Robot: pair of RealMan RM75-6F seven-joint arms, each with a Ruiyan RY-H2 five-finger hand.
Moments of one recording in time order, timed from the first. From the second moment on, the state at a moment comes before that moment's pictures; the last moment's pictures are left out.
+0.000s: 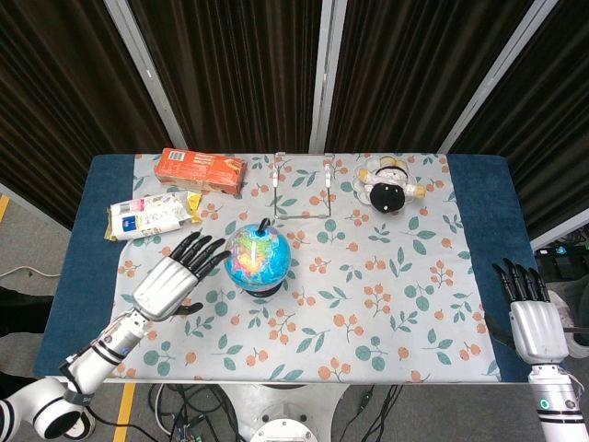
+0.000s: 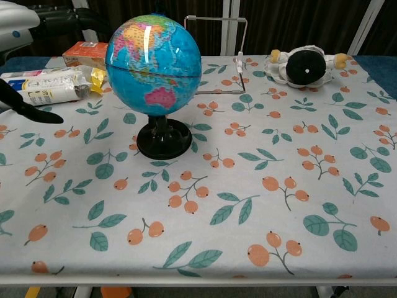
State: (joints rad) left arm -0.55 -1.26 -0.05 -1.69 1.64 1.22 0.21; right arm 0.11 -1.19 0.06 -1.54 -1.50 1.44 -0.08
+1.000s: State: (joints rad) left arm -0.59 -1.34 -0.07 -1.72 1.73 1.22 0.20; right arm 0.11 -1.20 0.06 -1.52 -1.49 1.44 -0.06
